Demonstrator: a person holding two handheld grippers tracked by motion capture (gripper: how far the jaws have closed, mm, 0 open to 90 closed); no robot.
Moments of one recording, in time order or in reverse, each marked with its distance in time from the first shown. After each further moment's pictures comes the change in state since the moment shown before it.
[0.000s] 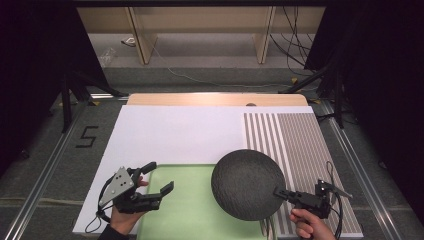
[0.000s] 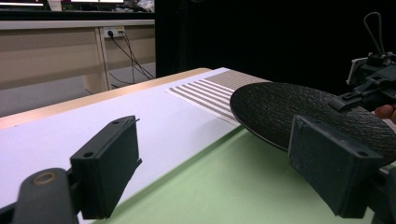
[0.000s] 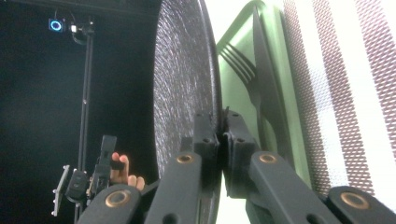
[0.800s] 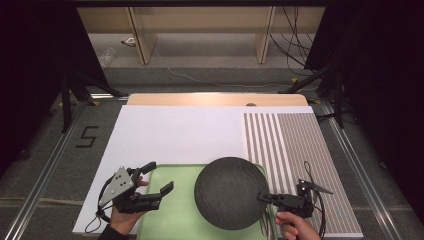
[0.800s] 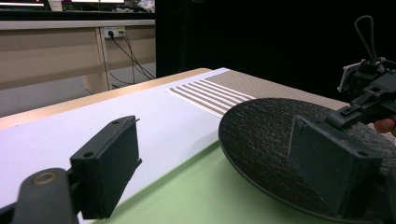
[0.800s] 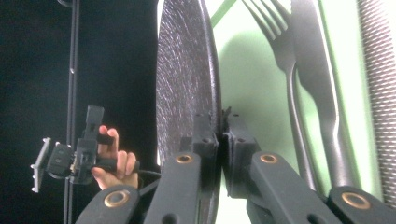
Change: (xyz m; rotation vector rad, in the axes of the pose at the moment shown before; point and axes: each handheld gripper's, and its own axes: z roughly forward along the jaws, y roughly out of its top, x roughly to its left) left arm 0.001 0.000 0.000 -0.002 0.001 -0.003; right arm 0.009 -0.016 0.035 0.118 -0.026 -0.049
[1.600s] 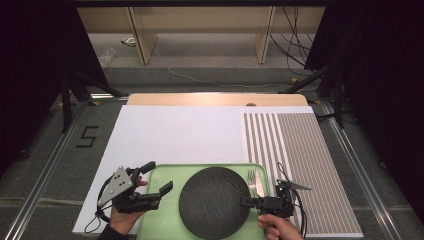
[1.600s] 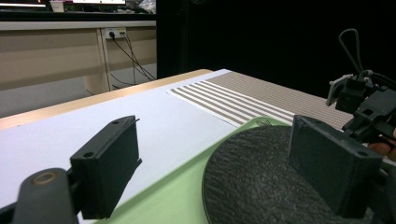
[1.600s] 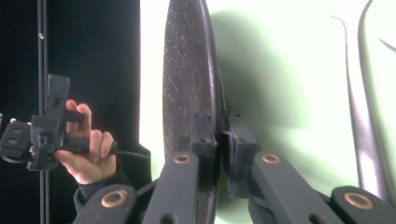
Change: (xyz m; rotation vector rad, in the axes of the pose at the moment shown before) left arm 0.001 0.000 -0.001 -0.006 0.003 -0.002; right arm 0.007 -0.012 0.044 0.115 -0.069 -0.048
